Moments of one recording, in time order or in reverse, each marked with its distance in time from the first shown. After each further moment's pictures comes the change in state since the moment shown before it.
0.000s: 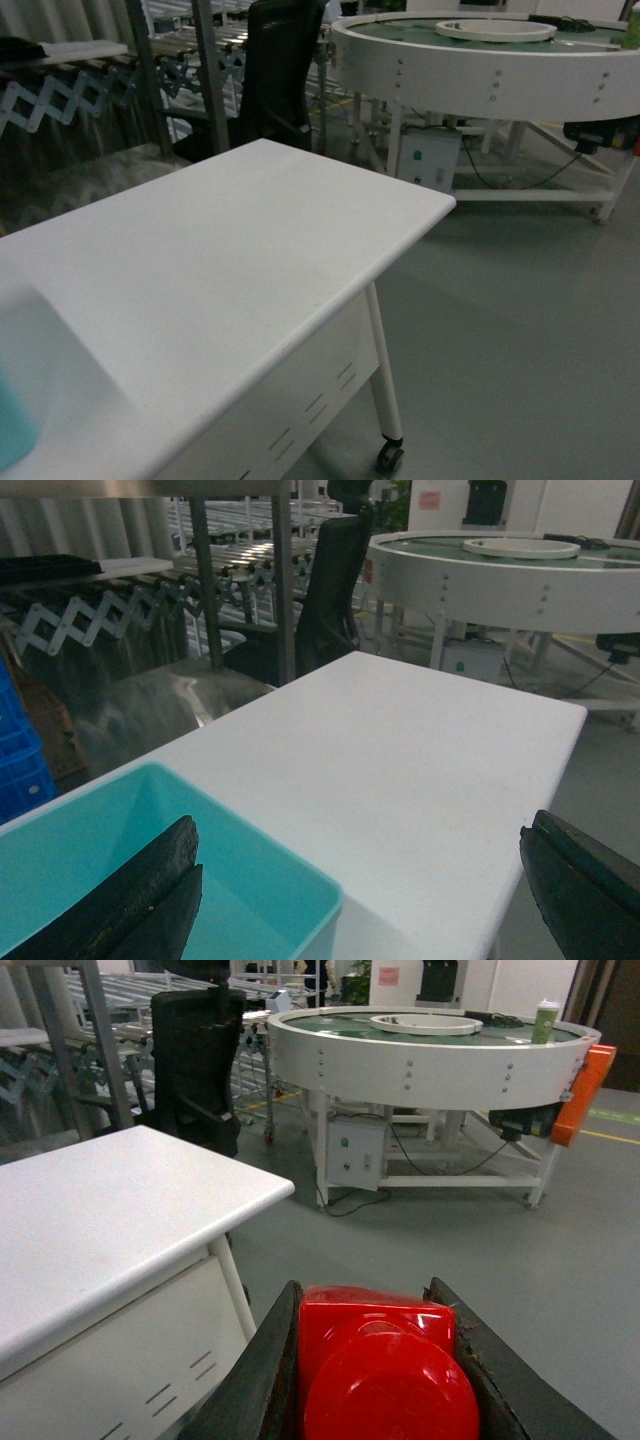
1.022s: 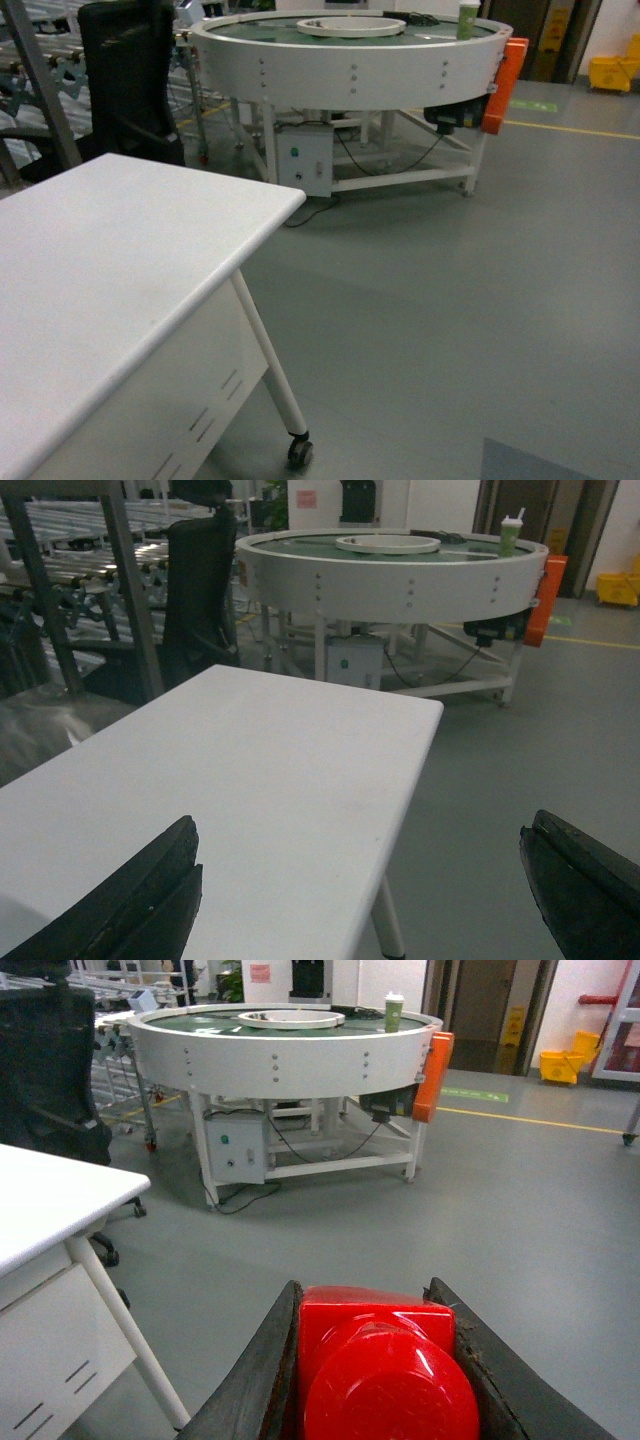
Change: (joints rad) left arm -0.001 0.000 0.000 0.000 0.000 0.000; right arm 0.000 0.000 0.000 0.000 0.000 0.000
